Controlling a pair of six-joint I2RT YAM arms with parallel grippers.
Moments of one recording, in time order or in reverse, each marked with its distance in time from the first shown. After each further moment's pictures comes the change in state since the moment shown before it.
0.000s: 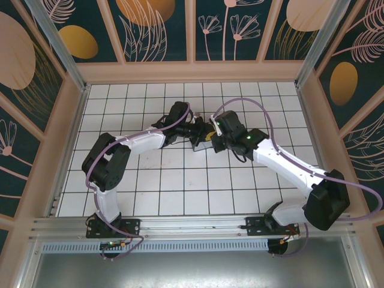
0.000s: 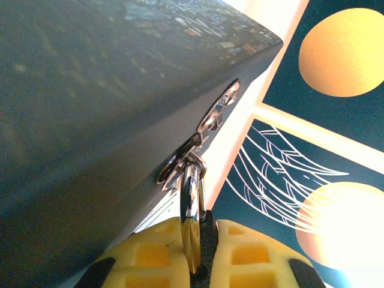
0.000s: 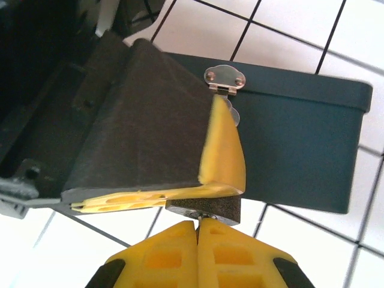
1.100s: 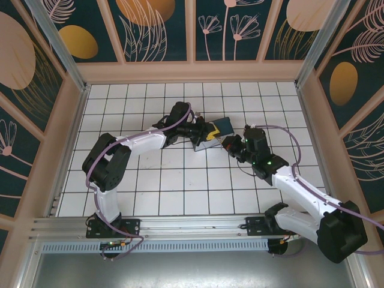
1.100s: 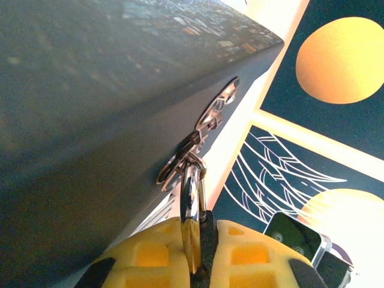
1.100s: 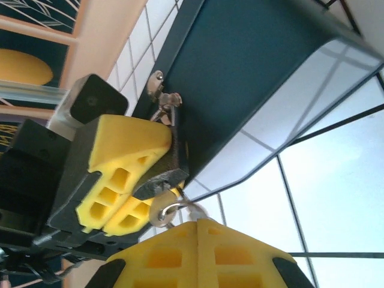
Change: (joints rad) left arm -0.009 0.000 0.005 0.006 -0.037 -0.015; right arm -0.171 -0.304 -0.451 0.475 -0.277 0.903
